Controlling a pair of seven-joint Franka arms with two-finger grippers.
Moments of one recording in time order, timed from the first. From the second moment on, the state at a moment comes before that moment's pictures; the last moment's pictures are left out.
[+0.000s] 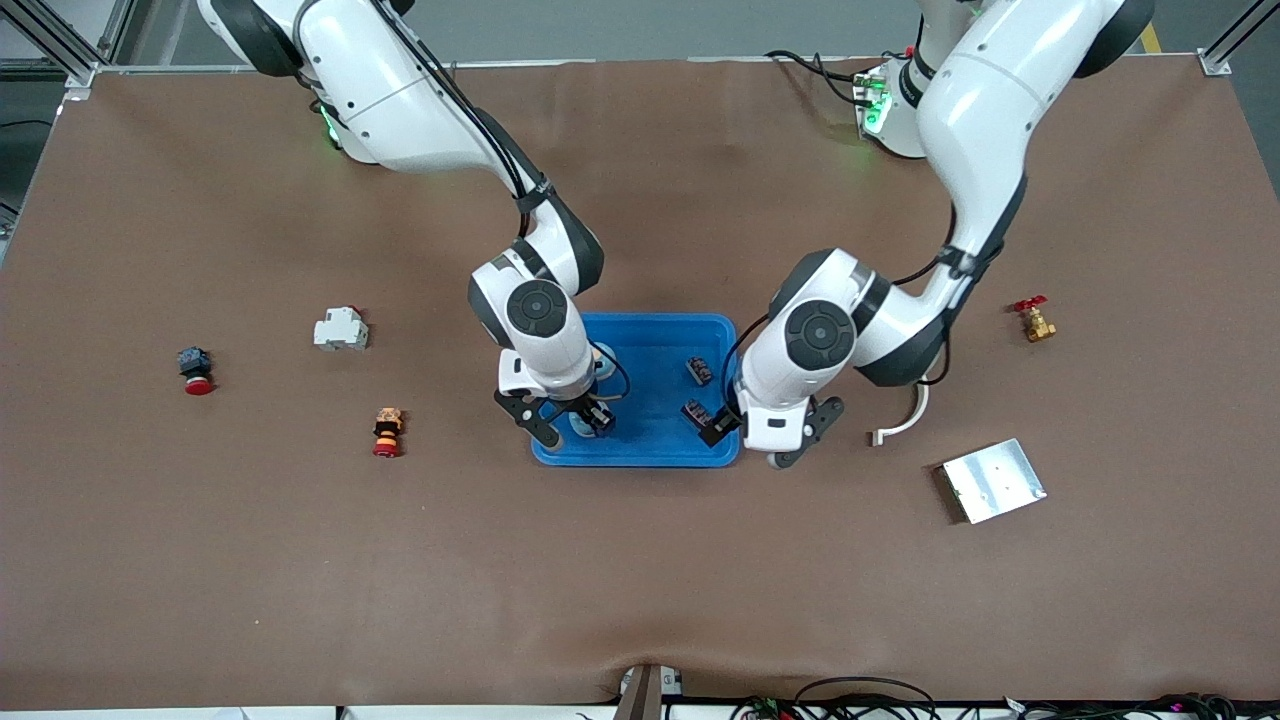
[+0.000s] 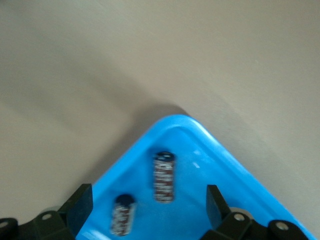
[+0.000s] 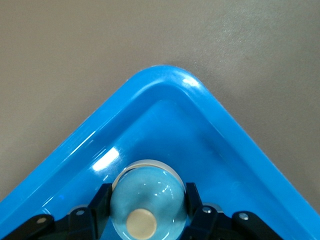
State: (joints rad) left arm -0.21 0.68 -0.42 -1.50 0.16 2.14 -1.36; right arm 0.64 0.78 -0.01 -1.55 -0.02 2.46 1.39
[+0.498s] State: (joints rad) left arm 0.09 0.61 -0.61 -1.53 0.12 1.96 -1.11; right arm 0.64 0.79 -0.01 -1.54 -0.03 2.46 1.40
